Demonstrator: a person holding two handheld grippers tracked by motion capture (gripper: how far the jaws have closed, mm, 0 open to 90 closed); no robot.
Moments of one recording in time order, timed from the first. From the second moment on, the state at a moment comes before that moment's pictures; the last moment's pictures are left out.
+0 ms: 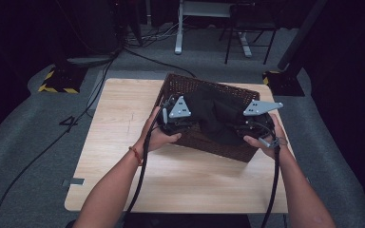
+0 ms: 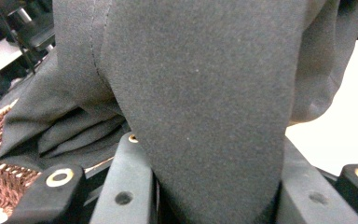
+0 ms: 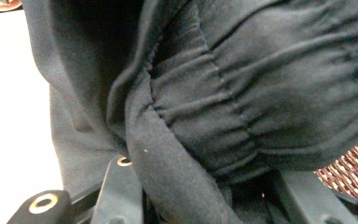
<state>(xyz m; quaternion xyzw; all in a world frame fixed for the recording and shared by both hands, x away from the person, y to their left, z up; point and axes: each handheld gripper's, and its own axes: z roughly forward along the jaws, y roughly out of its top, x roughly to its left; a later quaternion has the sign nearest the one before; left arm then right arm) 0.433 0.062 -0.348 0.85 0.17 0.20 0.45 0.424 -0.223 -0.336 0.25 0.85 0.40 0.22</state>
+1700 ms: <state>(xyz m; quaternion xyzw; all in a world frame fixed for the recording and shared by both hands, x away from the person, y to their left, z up) 0.497 0.047 -0.395 0.89 0.28 0.16 0.32 0.507 -0.192 -0.405 0.35 0.90 0.18 0.16</state>
